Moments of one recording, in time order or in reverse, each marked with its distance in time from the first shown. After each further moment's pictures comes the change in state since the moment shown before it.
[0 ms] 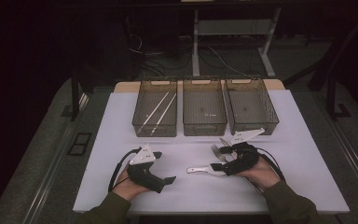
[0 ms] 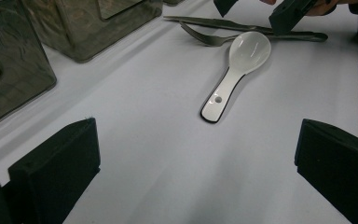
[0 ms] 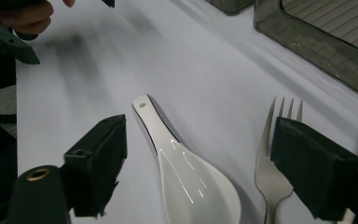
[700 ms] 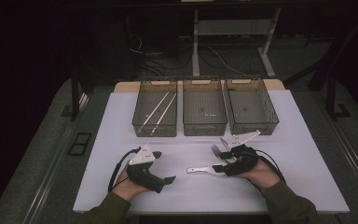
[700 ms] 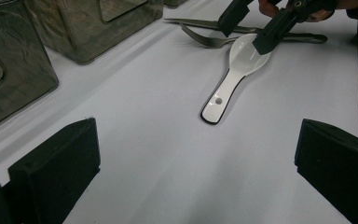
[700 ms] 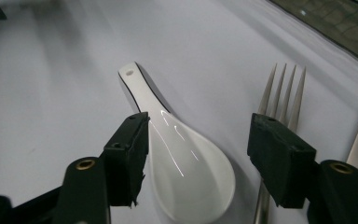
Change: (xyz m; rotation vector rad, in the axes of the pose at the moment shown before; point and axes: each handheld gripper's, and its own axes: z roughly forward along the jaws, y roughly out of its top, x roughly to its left) left arm 0.000 0.000 -0.002 -0.004 0.002 0.004; right arm -0.001 -0.007 0.006 0.099 -0.038 -0.023
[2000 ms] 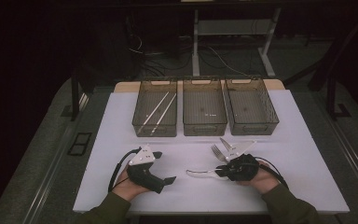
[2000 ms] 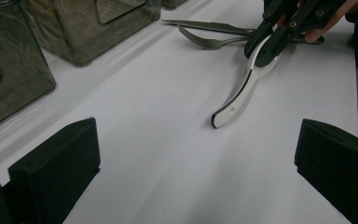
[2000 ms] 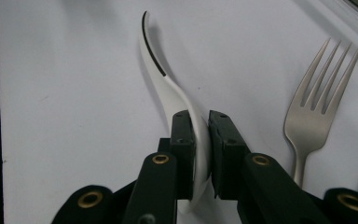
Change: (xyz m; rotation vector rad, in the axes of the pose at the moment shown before) left arm -0.001 0.000 0.000 -0.008 -0.006 0.006; right arm 0.018 -0.012 0.001 0.069 0.002 -0.139
